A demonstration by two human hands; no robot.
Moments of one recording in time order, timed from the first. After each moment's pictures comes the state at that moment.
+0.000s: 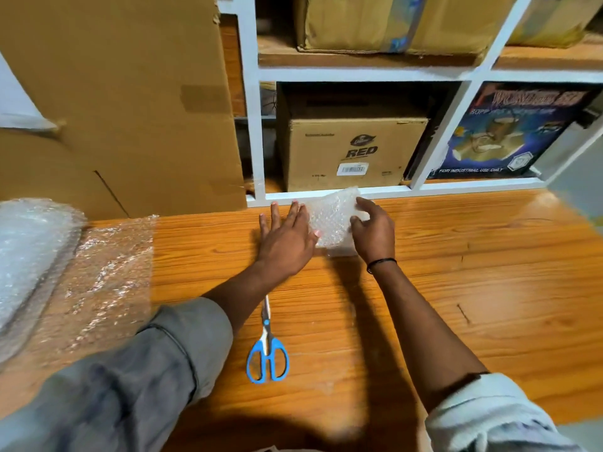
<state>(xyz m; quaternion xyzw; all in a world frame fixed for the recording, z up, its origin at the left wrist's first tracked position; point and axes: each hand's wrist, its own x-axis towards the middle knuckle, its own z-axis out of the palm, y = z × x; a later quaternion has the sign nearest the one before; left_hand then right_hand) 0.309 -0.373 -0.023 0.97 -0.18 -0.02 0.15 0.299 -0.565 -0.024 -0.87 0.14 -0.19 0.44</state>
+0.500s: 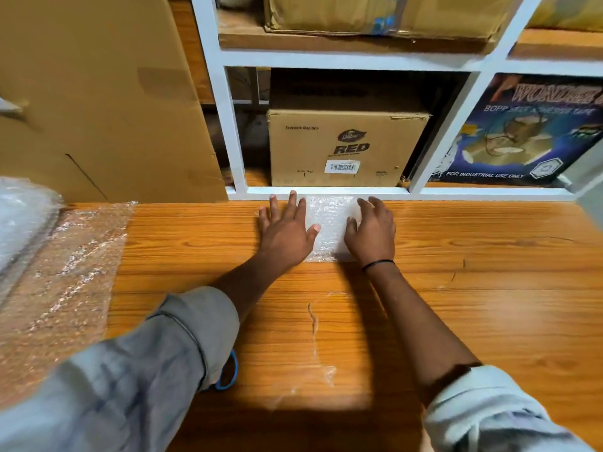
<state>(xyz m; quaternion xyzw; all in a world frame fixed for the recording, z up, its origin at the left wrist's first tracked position) 0.339 -0.452 -0.034 0.99 -0.09 -0.04 0.12 0.335 -0.635 -0.049 -0.95 0.08 -0.15 0.26</state>
